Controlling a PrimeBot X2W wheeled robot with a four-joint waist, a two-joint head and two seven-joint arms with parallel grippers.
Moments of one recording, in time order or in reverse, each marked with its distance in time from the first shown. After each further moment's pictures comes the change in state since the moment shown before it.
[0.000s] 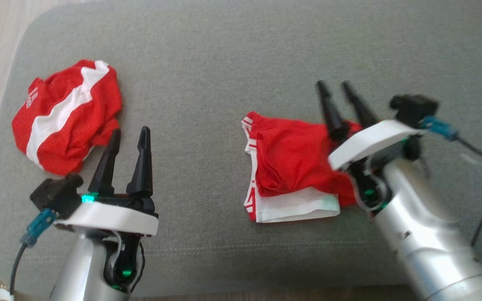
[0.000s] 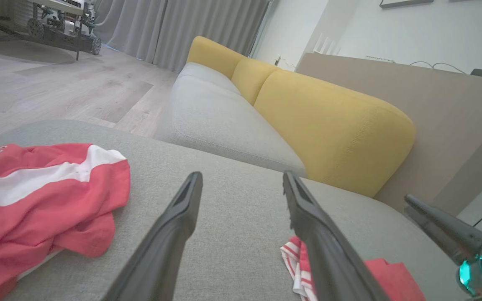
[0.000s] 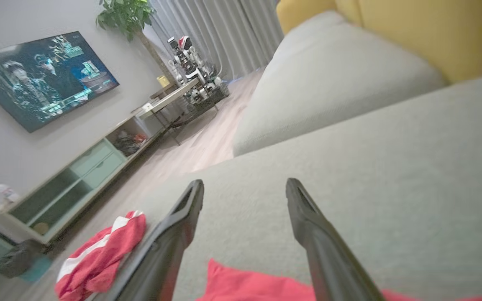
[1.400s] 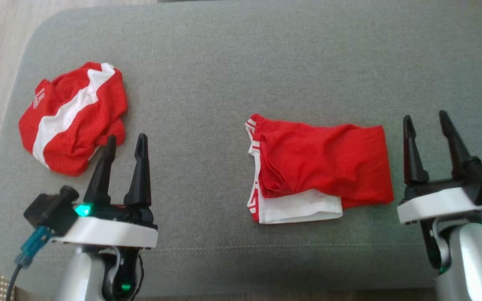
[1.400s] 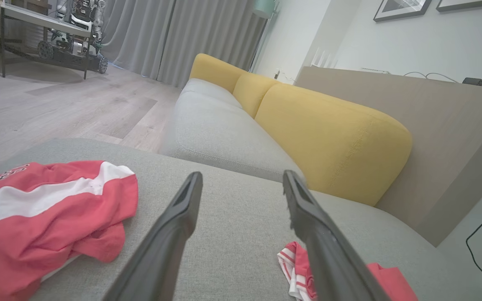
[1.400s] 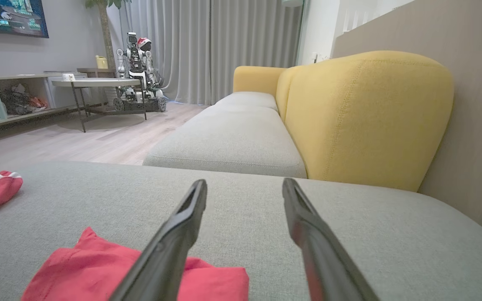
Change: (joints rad) left arm 0.087 0.000 0.000 -0.133 0.026 0.029 0.000; right arm 0.441 0.003 -0.473 -0.556 -0.748 0.000 -0.004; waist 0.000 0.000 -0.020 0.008
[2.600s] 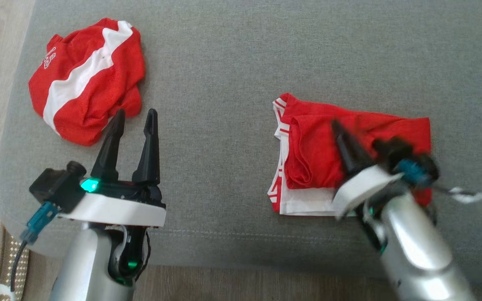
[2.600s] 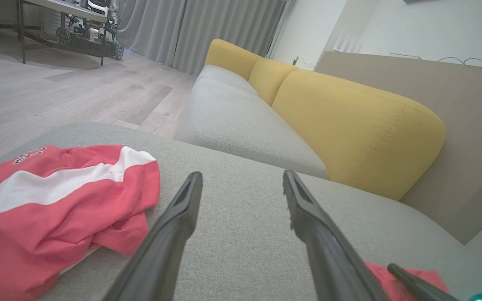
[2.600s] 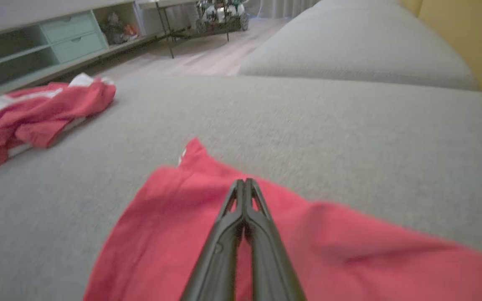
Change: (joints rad) left arm -0.098 0.000 -0.038 0.020 -0.001 -0.001 0.000; right arm -0.251 0.004 0.305 0.412 0.109 0.000 -0.006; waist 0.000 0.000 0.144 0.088
